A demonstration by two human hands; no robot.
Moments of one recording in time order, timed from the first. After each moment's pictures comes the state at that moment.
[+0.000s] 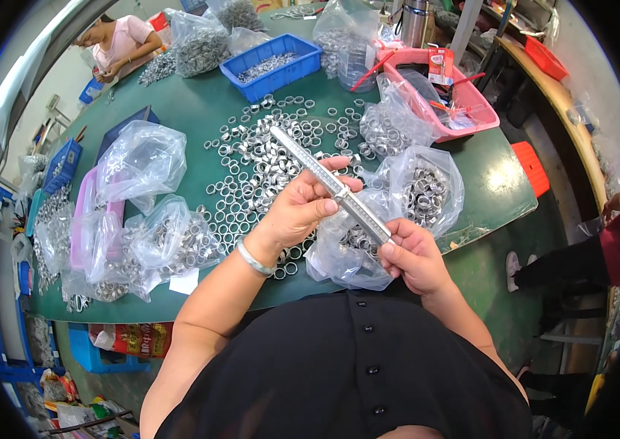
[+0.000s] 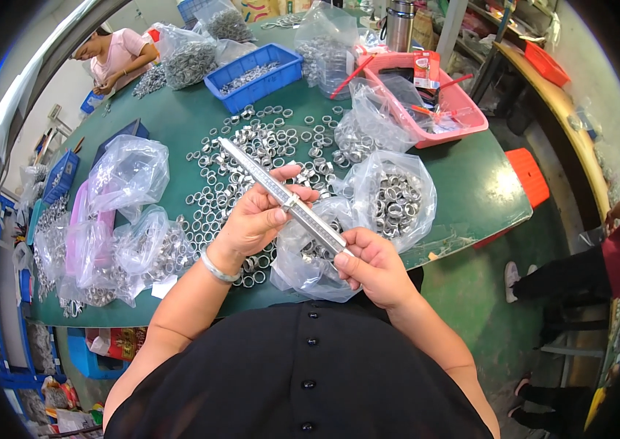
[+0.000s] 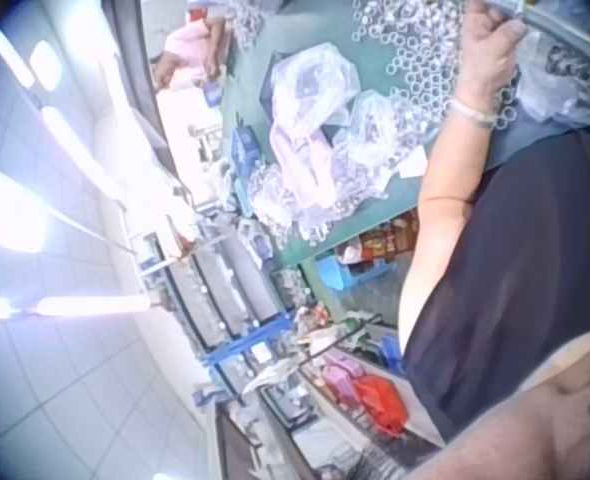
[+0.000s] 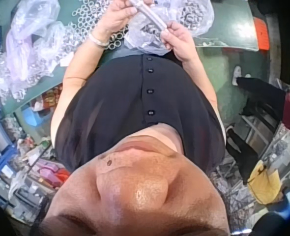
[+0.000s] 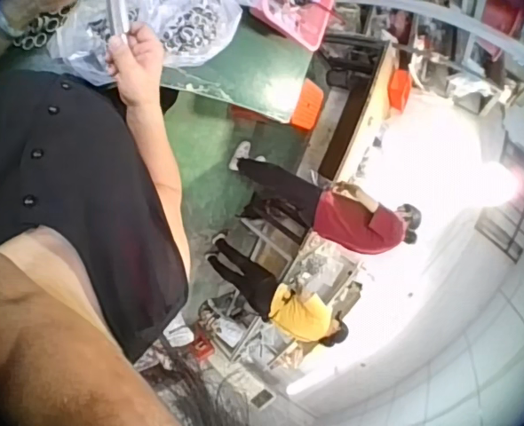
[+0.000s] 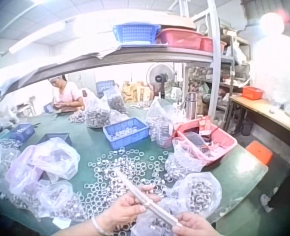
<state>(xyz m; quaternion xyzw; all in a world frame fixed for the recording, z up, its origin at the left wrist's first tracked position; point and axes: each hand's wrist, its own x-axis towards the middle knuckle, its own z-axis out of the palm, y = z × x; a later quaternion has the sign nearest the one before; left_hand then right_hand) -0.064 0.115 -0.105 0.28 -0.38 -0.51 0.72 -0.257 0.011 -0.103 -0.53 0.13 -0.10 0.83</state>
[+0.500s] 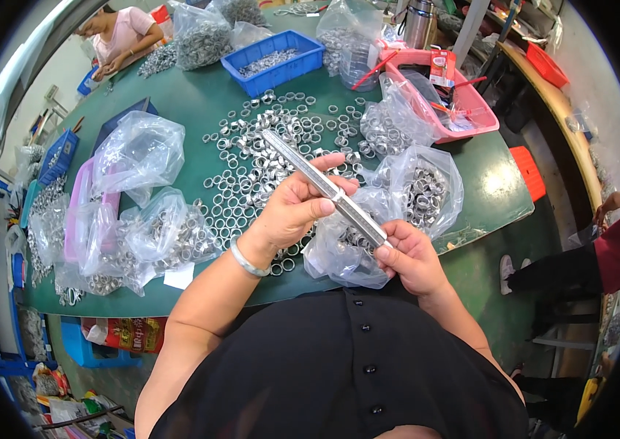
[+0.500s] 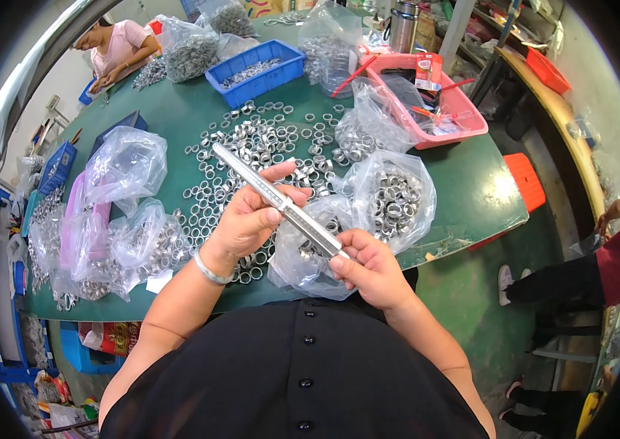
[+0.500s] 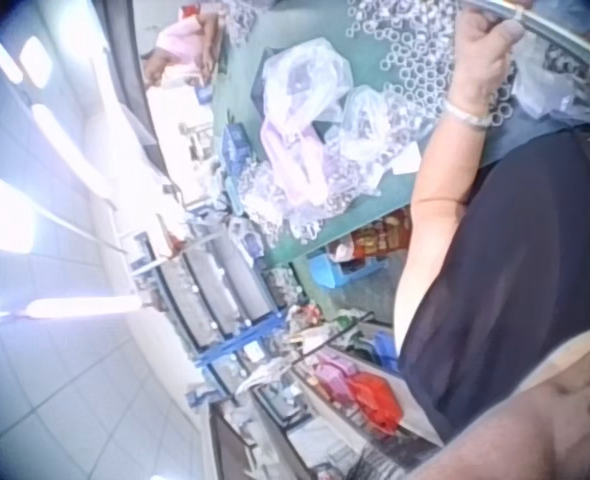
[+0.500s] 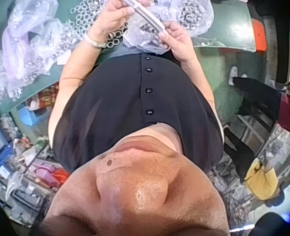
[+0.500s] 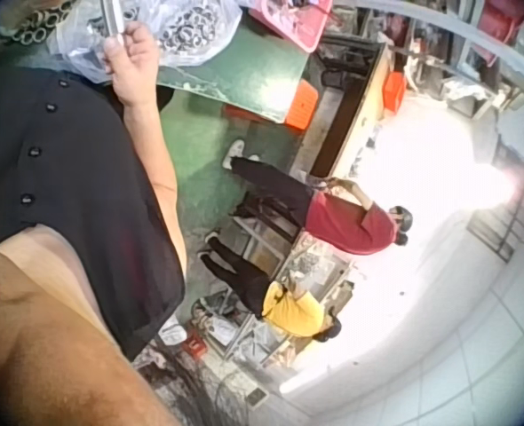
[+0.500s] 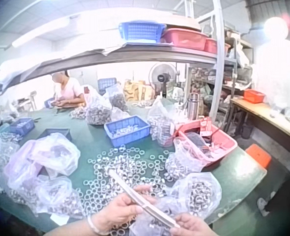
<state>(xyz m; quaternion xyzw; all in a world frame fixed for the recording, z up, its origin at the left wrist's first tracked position) -0.066 0.123 -0.101 0.27 -0.37 -0.48 0.75 -0.257 0.013 -0.103 -0.56 0.13 -0.09 0.82</state>
